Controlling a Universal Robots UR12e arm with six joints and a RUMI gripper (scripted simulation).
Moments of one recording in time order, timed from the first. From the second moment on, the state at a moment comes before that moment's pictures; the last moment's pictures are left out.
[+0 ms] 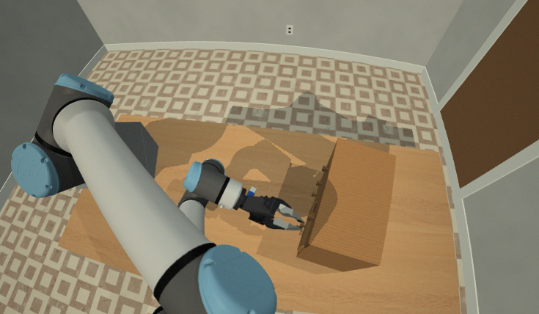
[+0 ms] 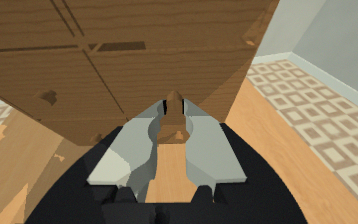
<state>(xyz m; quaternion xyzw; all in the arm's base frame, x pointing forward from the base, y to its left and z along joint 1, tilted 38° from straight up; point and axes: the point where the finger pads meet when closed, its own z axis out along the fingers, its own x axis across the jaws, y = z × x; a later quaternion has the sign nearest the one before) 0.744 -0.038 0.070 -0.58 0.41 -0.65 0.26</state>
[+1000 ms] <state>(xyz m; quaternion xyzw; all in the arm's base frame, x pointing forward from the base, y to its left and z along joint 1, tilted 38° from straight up) 0.727 -0.037 0.065 -0.58 0.41 -0.65 0.26</state>
